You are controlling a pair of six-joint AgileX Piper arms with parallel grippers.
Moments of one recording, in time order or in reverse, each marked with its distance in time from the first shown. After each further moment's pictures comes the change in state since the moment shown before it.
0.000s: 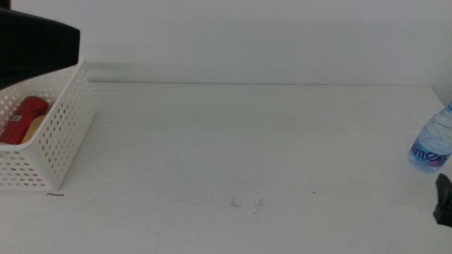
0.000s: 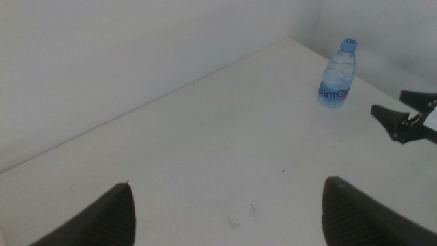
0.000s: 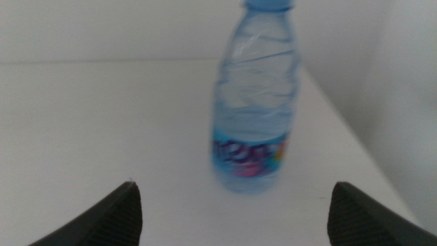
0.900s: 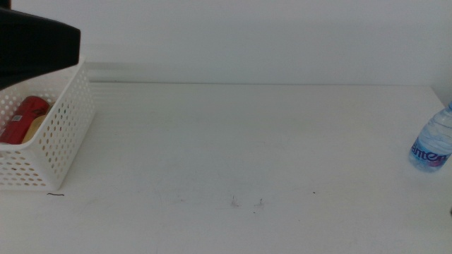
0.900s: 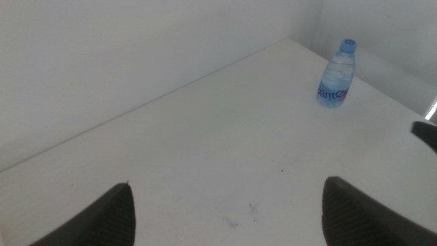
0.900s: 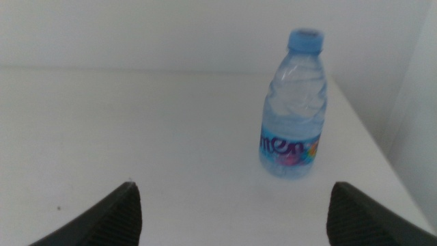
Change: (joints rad) left arm 0.000 0.000 0.000 0.000 0.000 -0.002; right arm 0.000 -1.092 0.002 -0.227 1.079 0.114
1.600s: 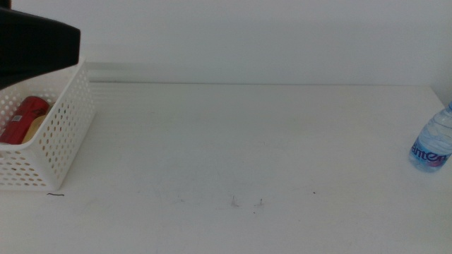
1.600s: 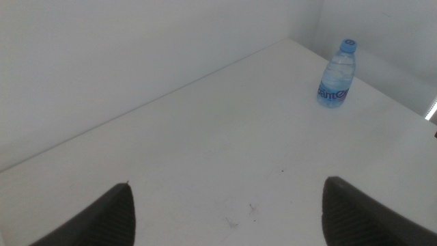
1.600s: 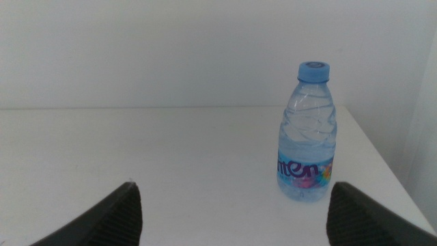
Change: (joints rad) left arm 0.000 0.000 0.000 0.000 0.000 0.000; right arm 0.049 -0.373 0.000 0.085 0.258 -0.026
